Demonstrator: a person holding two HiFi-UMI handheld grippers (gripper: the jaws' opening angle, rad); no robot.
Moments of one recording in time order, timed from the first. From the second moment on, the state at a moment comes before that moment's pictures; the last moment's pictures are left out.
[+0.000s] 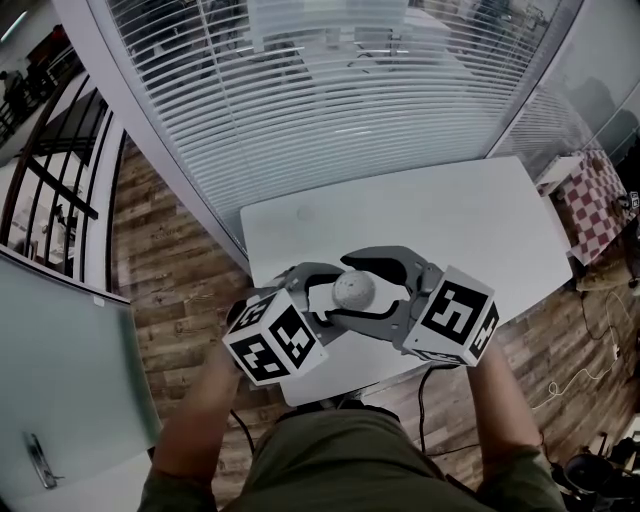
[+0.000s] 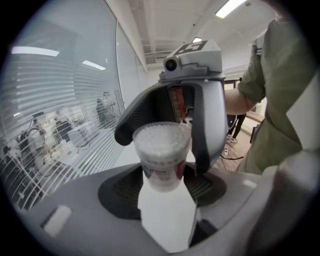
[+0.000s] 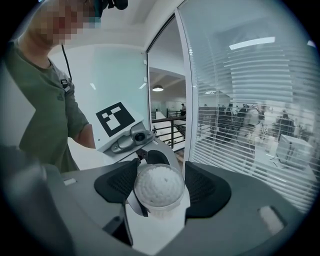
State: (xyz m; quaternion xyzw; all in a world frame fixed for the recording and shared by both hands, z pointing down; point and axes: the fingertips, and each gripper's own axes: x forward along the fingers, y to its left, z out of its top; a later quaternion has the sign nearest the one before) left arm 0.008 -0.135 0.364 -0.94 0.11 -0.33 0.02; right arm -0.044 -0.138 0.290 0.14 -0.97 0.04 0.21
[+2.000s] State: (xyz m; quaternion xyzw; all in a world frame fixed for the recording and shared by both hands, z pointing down) left arm 0.008 -0.142 0.367 -0.95 0.11 -0.30 0.01; right arm -0.045 -0.149 0.290 0.15 -0.98 0.06 0.13
